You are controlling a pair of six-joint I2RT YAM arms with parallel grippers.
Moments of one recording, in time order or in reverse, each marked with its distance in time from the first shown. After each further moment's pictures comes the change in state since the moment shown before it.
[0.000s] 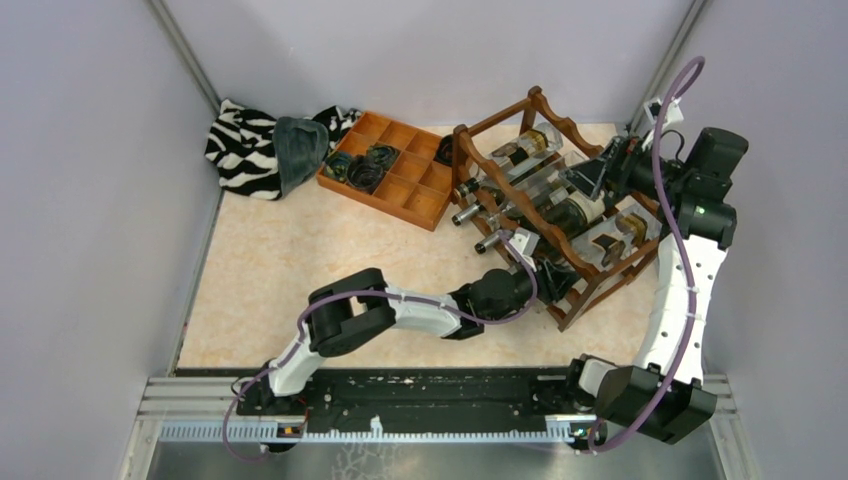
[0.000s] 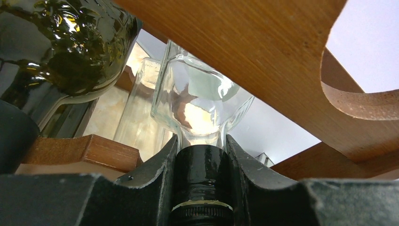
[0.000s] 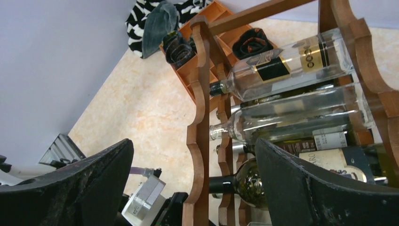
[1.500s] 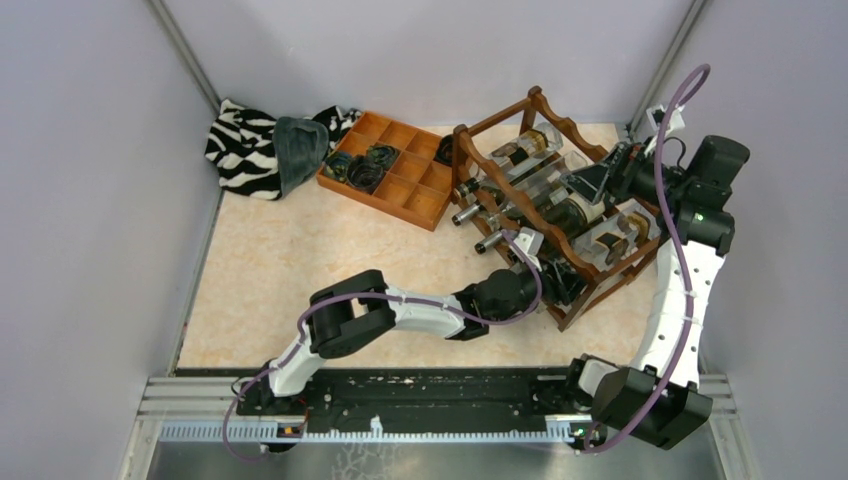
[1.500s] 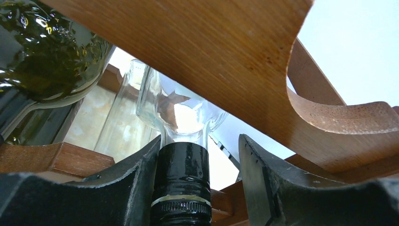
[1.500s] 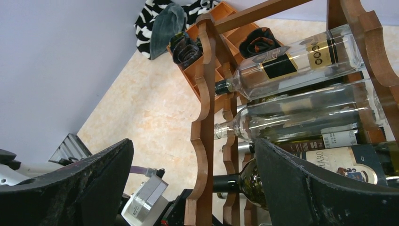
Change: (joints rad) left arm -0.009 0.008 0.050 -0.047 -0.018 -0.024; right arm -0.030 -0.026 -0.071 0.057 -0.059 0.036
